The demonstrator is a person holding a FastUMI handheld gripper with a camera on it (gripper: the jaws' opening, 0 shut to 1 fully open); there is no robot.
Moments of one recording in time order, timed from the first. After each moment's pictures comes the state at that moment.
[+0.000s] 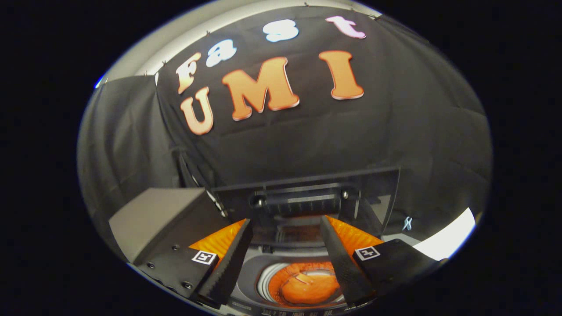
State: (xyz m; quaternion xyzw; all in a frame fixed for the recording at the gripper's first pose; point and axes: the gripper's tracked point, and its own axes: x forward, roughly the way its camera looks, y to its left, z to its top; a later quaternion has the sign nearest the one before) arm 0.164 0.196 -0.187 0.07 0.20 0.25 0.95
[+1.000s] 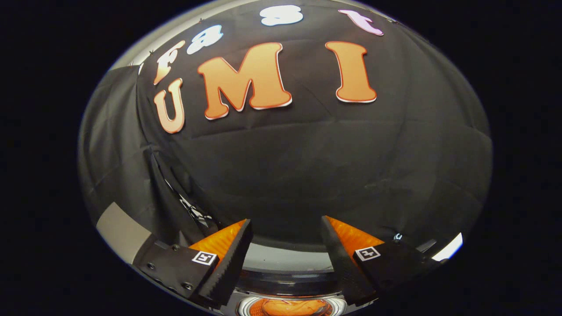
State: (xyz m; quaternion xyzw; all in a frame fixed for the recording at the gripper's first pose) arm 0.349 0.243 -0.224 0.01 0.27 0.20 0.94
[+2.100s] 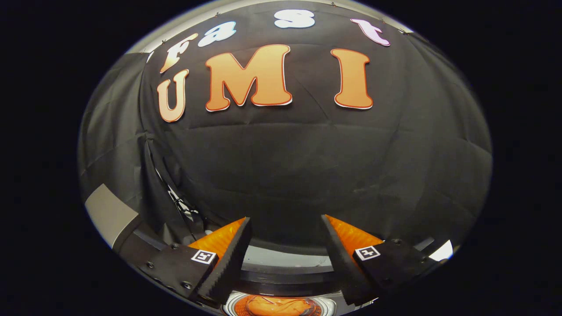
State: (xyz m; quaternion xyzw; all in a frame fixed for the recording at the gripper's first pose) arm 0.321 0.231 -0.218 -0.03 0.22 0.19 0.96
